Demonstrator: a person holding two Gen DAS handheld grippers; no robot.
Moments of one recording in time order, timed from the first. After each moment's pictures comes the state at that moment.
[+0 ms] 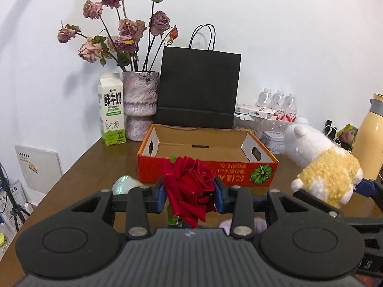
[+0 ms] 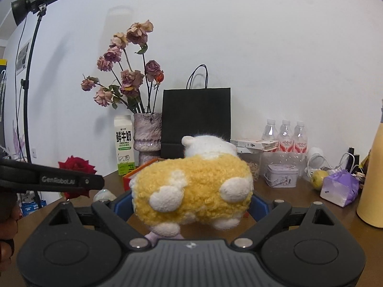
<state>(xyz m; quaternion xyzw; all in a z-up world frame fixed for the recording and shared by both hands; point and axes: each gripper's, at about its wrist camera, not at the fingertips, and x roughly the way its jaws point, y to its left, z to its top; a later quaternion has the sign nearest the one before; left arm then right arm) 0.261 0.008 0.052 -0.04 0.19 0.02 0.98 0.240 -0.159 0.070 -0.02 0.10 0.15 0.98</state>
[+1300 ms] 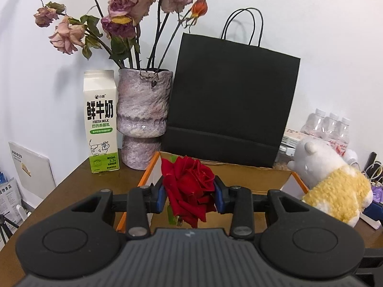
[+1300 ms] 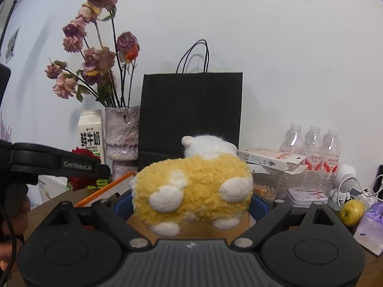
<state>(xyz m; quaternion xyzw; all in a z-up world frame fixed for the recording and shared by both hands) 0.472 0.043 0.053 -0.08 0.20 0.07 0.97 0.454 -0.119 0.074 -0.04 0.12 0.15 0.98</state>
